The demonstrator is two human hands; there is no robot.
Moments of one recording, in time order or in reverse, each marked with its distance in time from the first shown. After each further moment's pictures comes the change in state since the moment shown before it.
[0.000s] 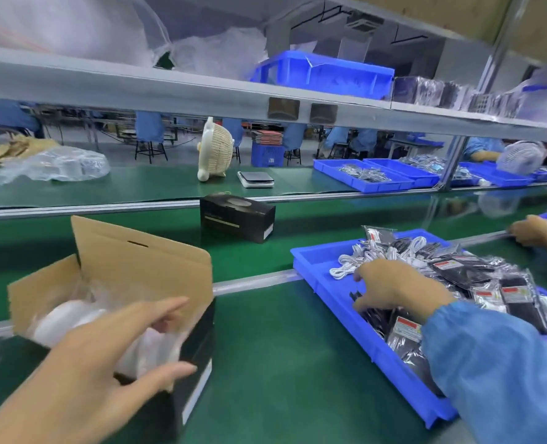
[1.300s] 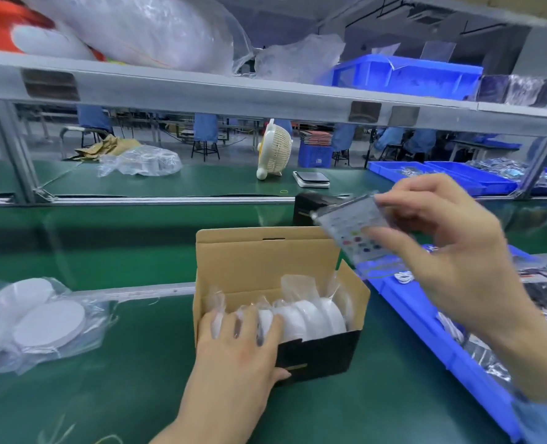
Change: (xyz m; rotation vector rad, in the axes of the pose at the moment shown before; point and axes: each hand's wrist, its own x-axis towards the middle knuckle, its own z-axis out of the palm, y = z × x) left_hand -0.021 0.027 0.053 0.554 -0.120 -0.154; right_hand -0.105 -0.095 -0.082 0.966 1.129 -0.797
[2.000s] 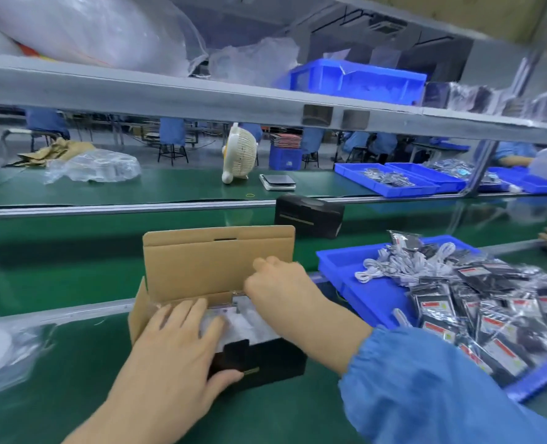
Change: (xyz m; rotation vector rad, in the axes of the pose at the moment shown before) left_hand 0.023 -0.020 -0.001 -0.042 -0.091 0.080; right_hand -0.006 0.000 0.101 -0.808 -0.963 0.086
